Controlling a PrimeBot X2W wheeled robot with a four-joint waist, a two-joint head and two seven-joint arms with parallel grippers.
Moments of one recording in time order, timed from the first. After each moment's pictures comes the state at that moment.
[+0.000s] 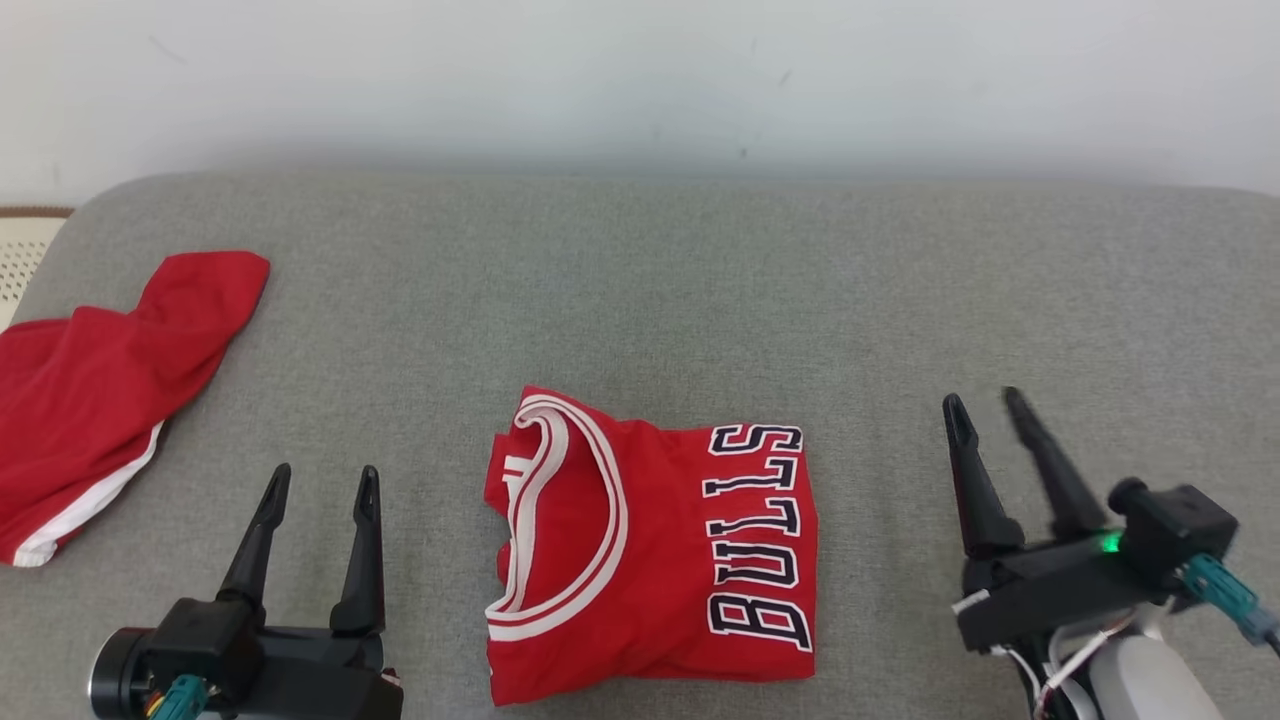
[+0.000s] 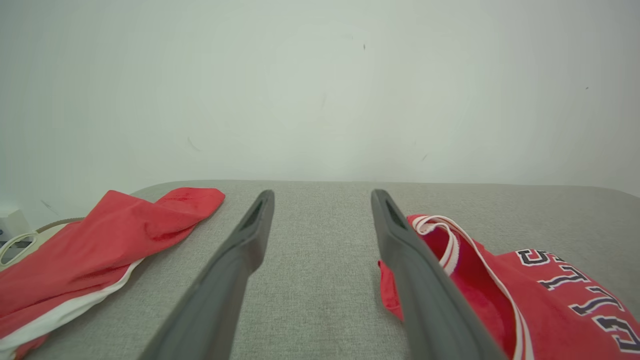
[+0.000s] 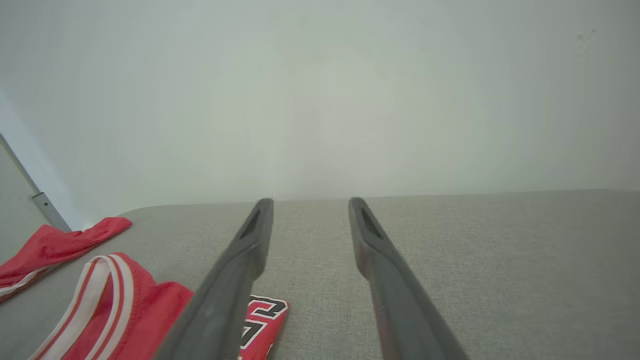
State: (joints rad) left arm -0.19 0.17 -0.16 -0.02 -0.21 0.12 -0.23; right arm -0.23 -0.24 0.31 0.08 0.37 0.13 -0.22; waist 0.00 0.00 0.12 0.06
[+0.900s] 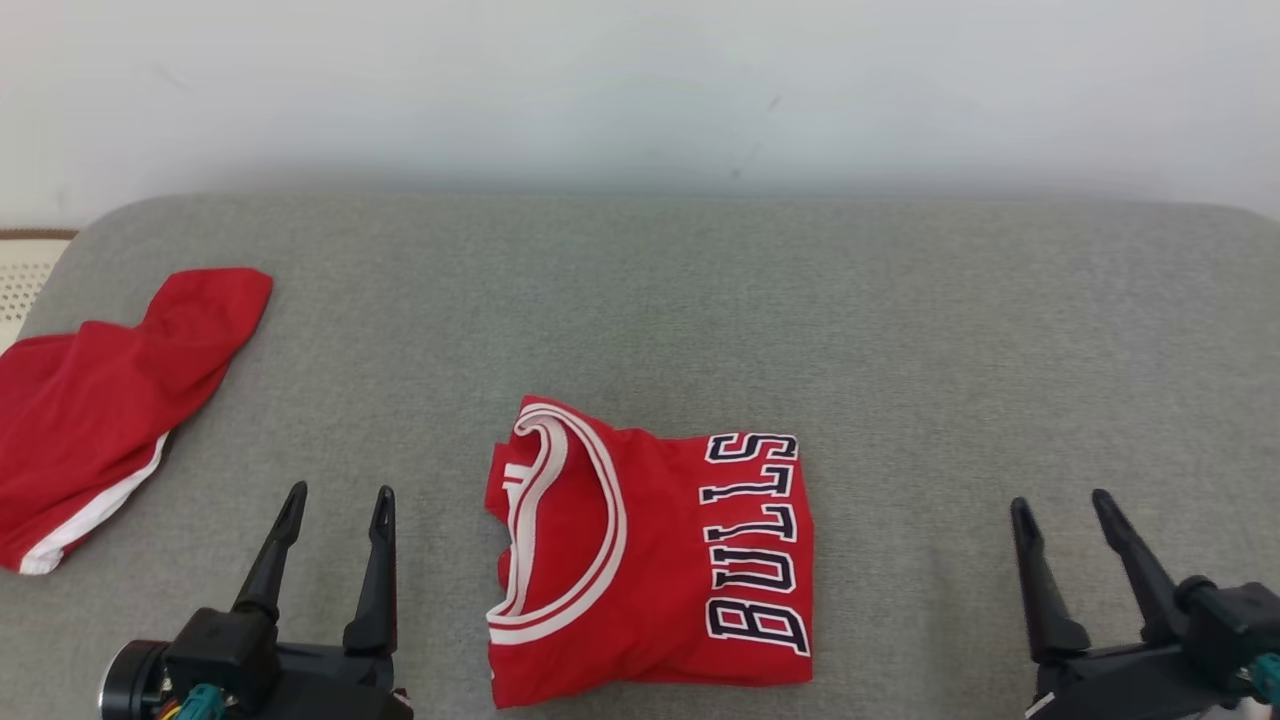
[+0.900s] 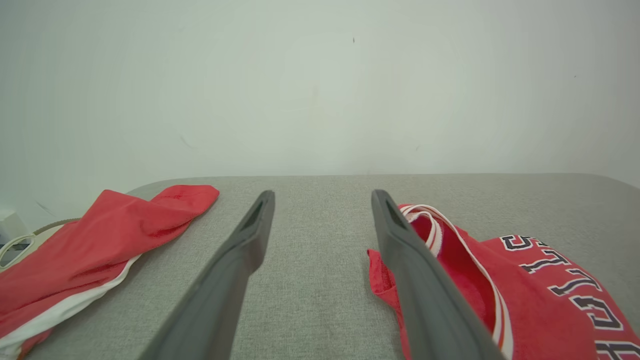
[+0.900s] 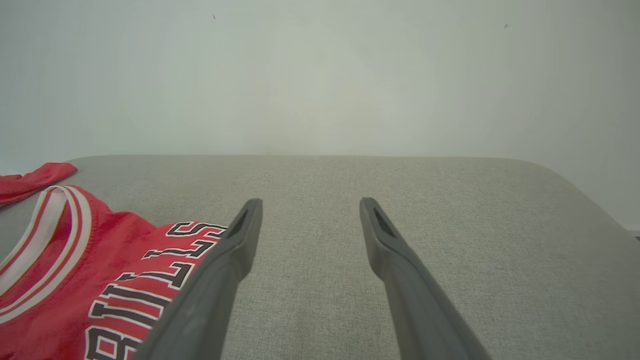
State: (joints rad) left arm -0.15 0.20 -0.19 -0.06 -0.21 0.14 -0.18; right arm 0.06 -0.21 0.11 -0.19 0.20 0.13 -0.03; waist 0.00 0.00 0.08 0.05
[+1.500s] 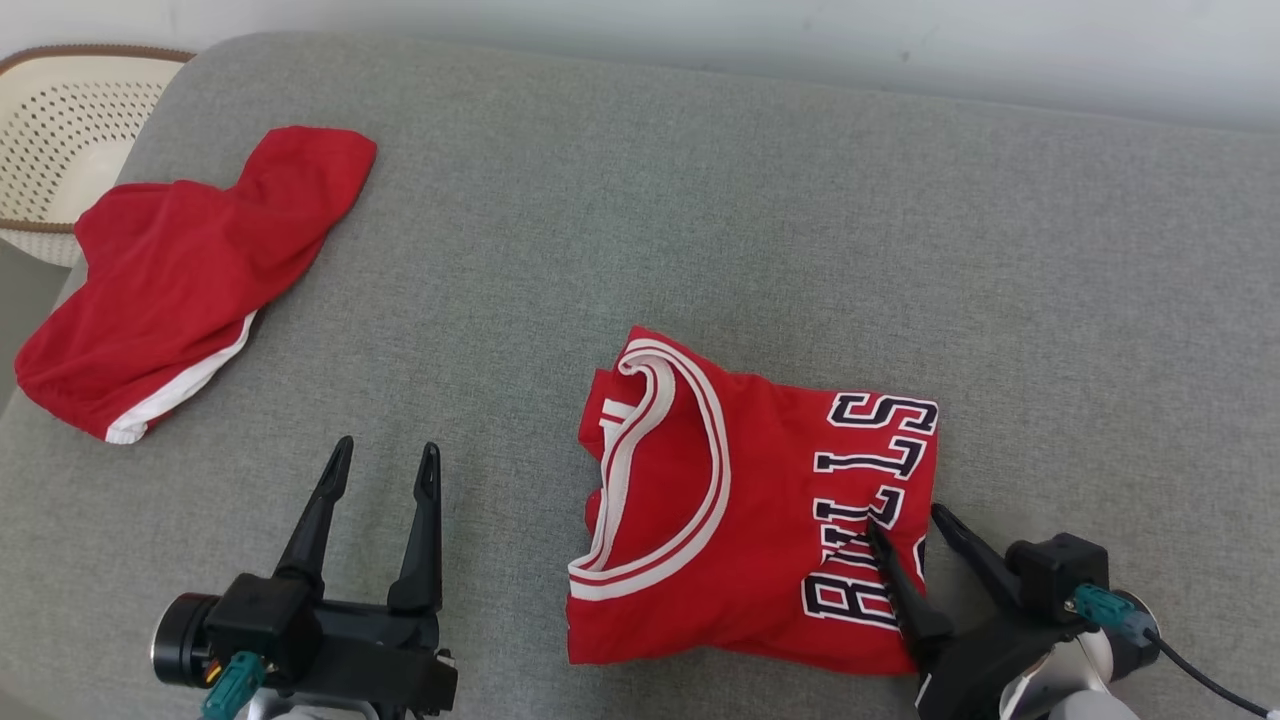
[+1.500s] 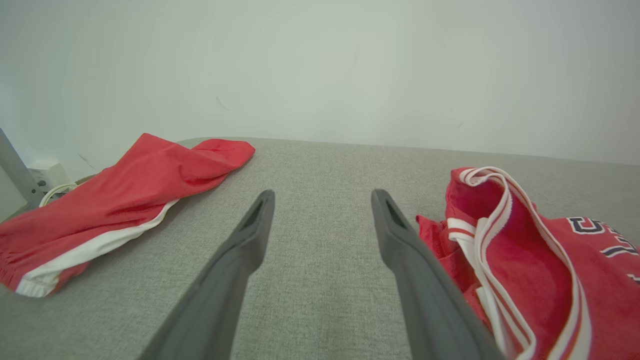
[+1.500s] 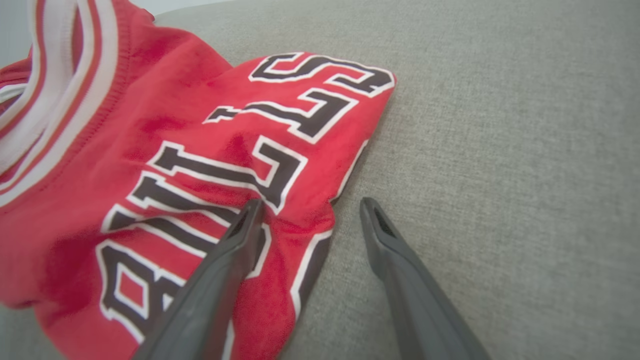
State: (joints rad) left arm -0.24 0.15 -0.24 -0.01 -0.22 0.13 -0.24; right arm -0.19 -0.30 0.45 0.22 0.36 0.13 -0.06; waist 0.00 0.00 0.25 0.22
